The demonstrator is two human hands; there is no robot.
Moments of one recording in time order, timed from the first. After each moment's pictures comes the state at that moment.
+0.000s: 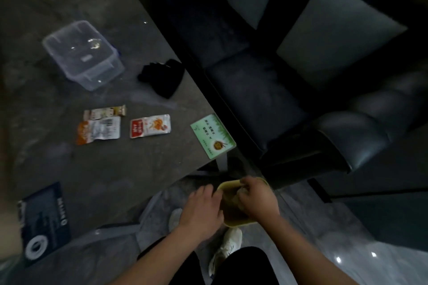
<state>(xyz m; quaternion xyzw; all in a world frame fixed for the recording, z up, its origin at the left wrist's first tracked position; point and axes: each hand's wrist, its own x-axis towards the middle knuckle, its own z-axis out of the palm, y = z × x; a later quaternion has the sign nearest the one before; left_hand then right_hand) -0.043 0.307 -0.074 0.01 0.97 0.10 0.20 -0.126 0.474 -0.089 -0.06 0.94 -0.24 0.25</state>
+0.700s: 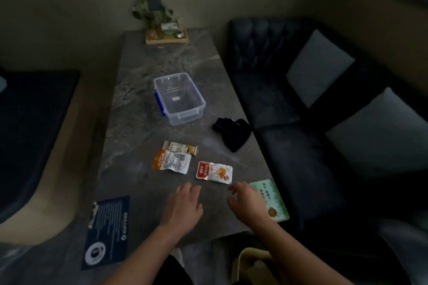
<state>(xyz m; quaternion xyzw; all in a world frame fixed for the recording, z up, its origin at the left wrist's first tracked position) -0.041 0.107 0.008 -0.23 0.96 0.13 0.06 -0.175 0.262 0.013 -0.30 0.92 -0.20 0.18</state>
